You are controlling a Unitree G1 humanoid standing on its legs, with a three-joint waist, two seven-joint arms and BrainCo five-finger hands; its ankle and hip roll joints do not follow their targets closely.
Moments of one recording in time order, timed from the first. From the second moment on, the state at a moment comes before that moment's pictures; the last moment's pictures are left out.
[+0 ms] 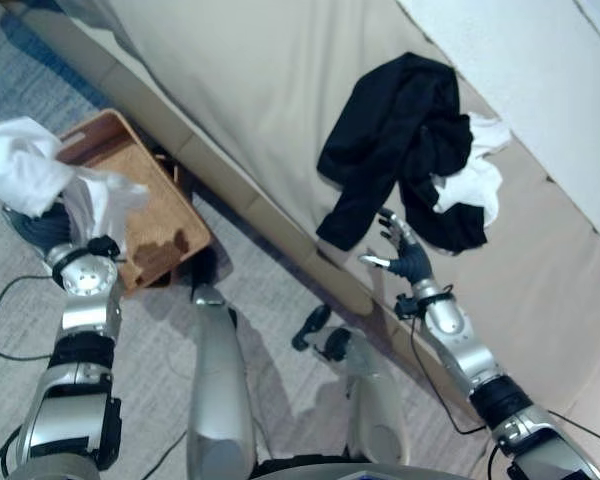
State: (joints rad) left arm -0.56 0.66 0.12 0.73 -0.33 -0.31 0.75; right arm -0.28 -0.41 0.39 0.34 0.31 -0.32 -0.14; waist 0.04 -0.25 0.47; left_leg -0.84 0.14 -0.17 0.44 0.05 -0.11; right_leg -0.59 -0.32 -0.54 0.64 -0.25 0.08
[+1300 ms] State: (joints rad) left arm -0.71 0.73 0.12 0.92 -0.60 -0.29 0.67; right arm -0.15 -0.47 0.32 0.16 0.41 -0.35 -0.10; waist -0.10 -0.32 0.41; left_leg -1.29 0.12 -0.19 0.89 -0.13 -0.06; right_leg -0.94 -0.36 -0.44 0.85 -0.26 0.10
